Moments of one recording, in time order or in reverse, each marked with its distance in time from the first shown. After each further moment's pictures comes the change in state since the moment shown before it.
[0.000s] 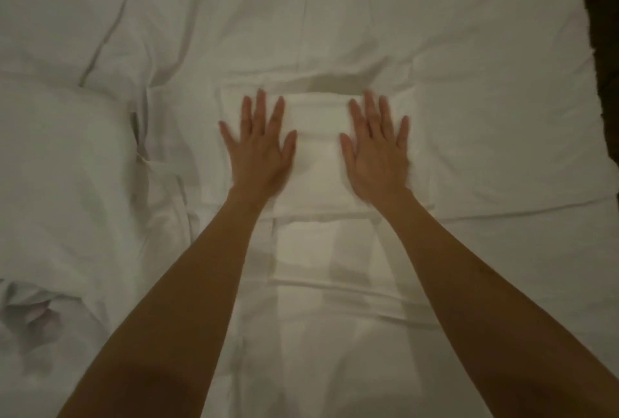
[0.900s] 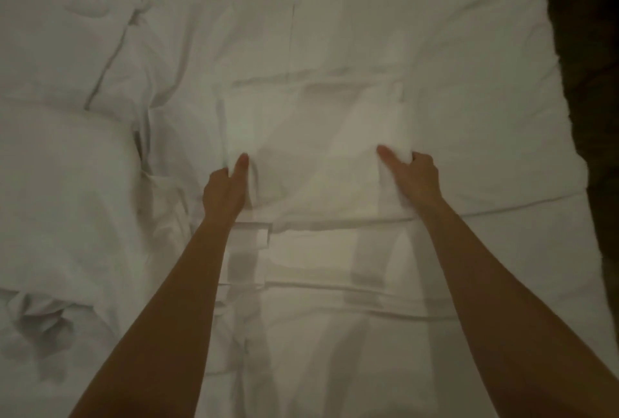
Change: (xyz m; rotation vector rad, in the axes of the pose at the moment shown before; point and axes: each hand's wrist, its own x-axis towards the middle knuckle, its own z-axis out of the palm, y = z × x) left_hand -0.034 -0.019 -0.043 -0.578 -0.175 -0.654; right_hand -0.019 0.049 -0.055 0.764 -0.148 0.721
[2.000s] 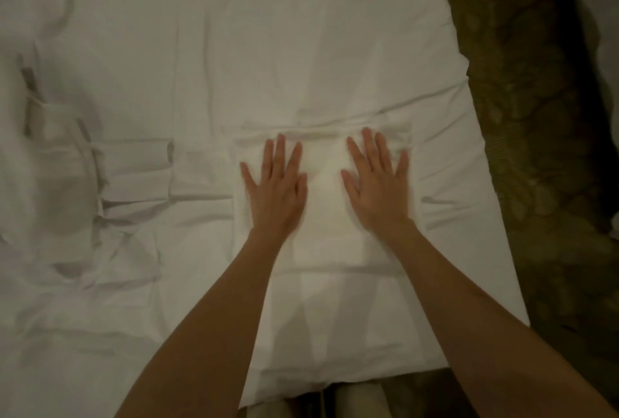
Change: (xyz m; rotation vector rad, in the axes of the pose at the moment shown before) left_hand -0.189 -0.044 0.194 0.691 0.014 0.748; right_hand -0.090 0.201 -0.074 -0.756 0.097 -0.568
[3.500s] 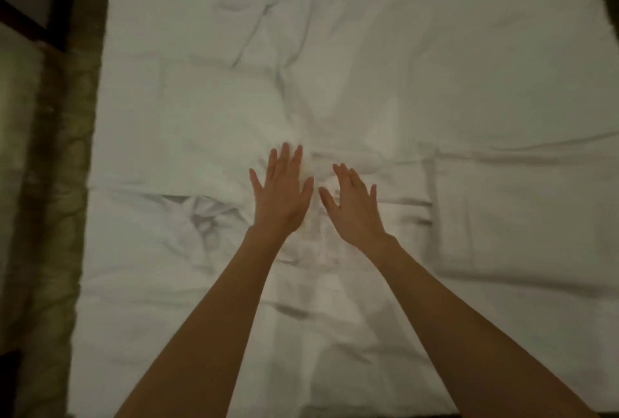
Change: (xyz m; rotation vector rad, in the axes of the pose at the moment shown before) left_hand -0.073 -0.294 -0.163 -0.143 -0.014 -0.154; right_hand -0.020 -0.383 0.005 0.508 -0.243 -0.039
